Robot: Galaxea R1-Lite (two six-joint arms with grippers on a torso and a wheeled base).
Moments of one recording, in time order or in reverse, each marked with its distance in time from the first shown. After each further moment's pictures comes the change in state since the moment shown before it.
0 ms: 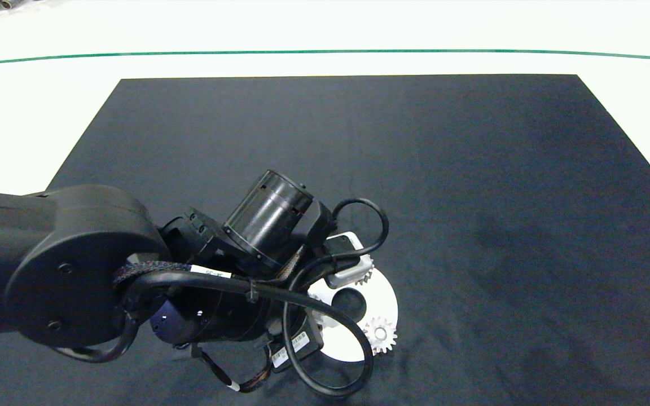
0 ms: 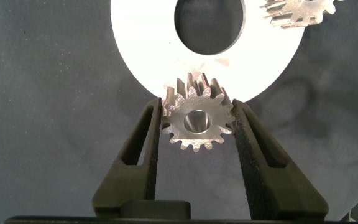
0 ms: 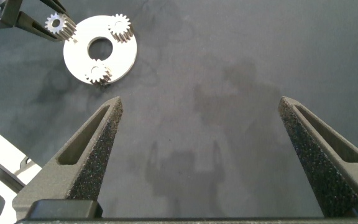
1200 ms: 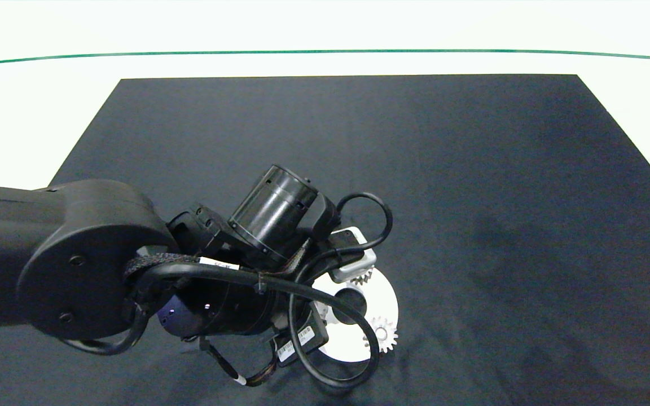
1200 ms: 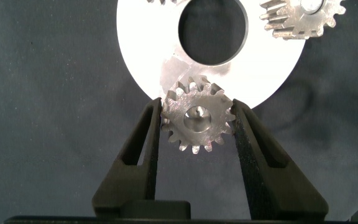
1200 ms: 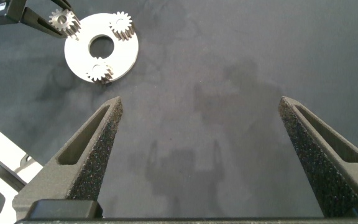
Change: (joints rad) left arm 0.001 0.013 -0.025 0.001 0.000 -0.003; right arm 0.004 0.003 0.003 0.001 0.001 -0.003
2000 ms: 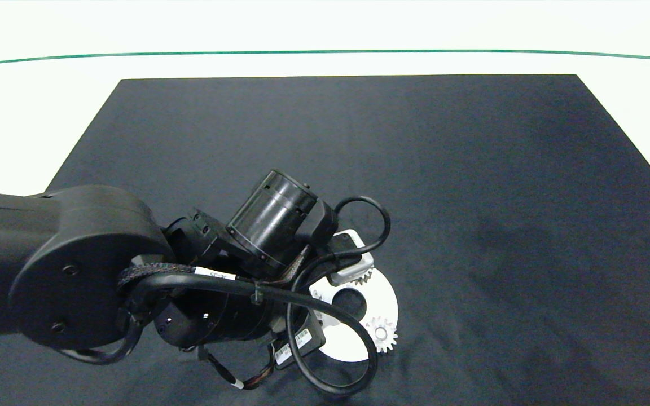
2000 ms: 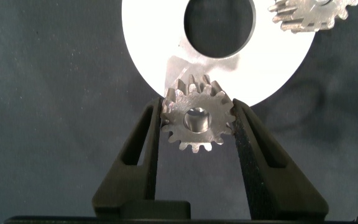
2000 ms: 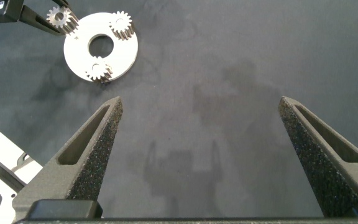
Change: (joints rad) left arm -0.006 -0.005 0.021 -0.005 0.044 -0.010; right arm 0.000 -0.005 0.001 0.000 0.000 -0.013
